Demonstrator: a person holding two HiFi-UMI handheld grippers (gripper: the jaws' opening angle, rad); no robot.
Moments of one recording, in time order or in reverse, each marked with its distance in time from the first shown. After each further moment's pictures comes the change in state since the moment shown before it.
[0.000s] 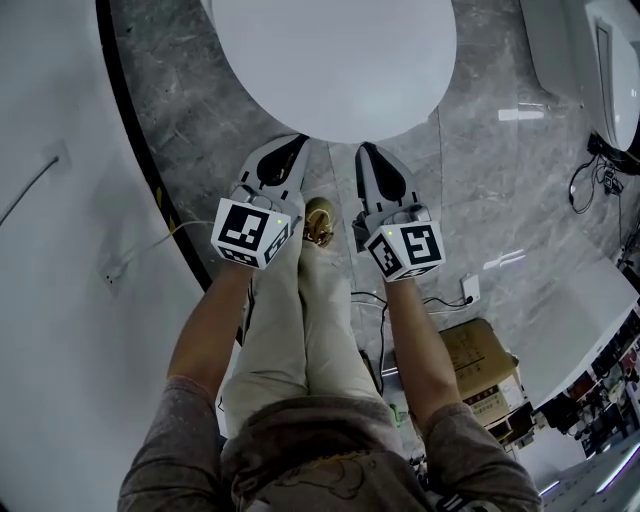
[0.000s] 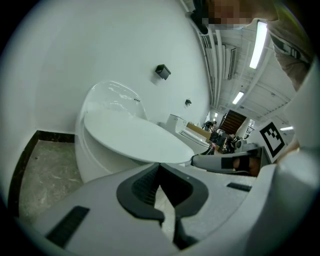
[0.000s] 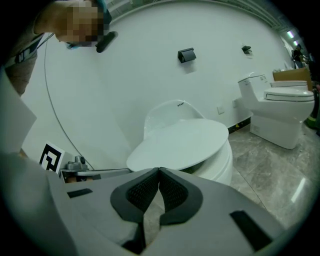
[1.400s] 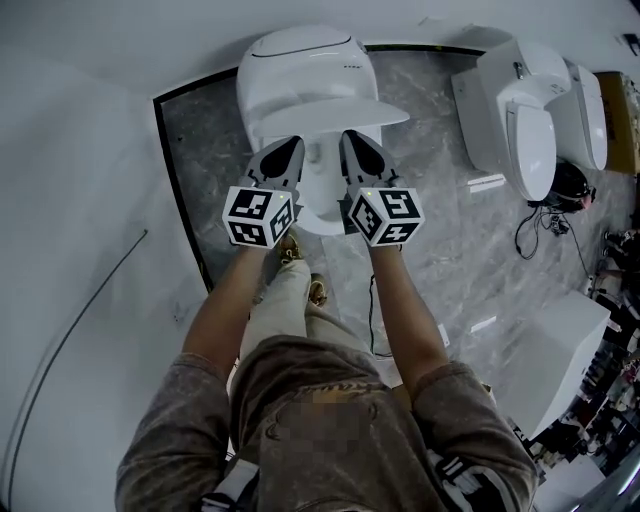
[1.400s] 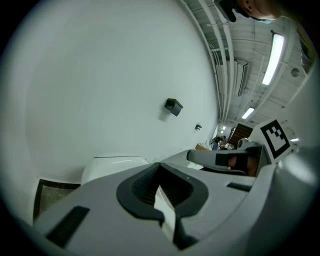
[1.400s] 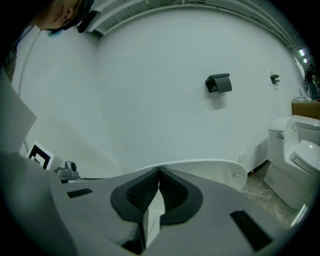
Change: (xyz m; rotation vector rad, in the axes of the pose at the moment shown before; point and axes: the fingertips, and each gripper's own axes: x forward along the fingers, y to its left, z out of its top) left arm -0.004 0.051 0.416 -0.028 -0.126 0.075; right arm 0.098 0.092 0.419 -0.094 -0.104 -0.001
